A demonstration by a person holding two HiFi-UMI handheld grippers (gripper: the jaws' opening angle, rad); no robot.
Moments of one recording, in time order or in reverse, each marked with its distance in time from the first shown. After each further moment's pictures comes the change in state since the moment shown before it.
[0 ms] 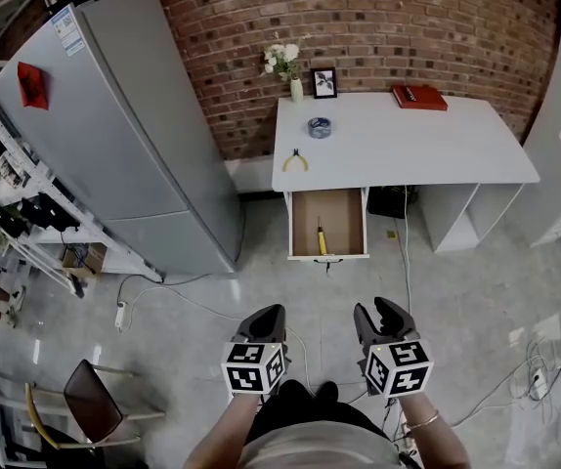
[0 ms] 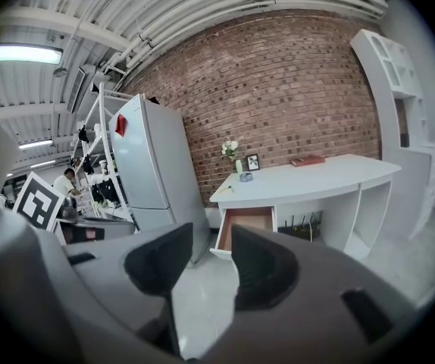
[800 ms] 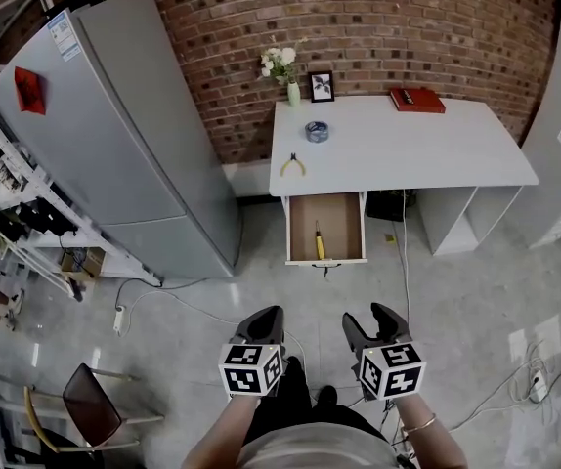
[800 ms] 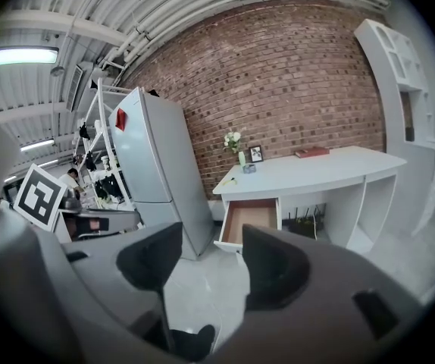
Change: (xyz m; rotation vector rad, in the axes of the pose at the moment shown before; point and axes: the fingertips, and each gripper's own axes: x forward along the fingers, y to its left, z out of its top) left arm 0.008 -0.002 0.006 0.006 -0.006 -0.007; right arm 0.010 0.003 -0.012 0.012 0.060 0.027
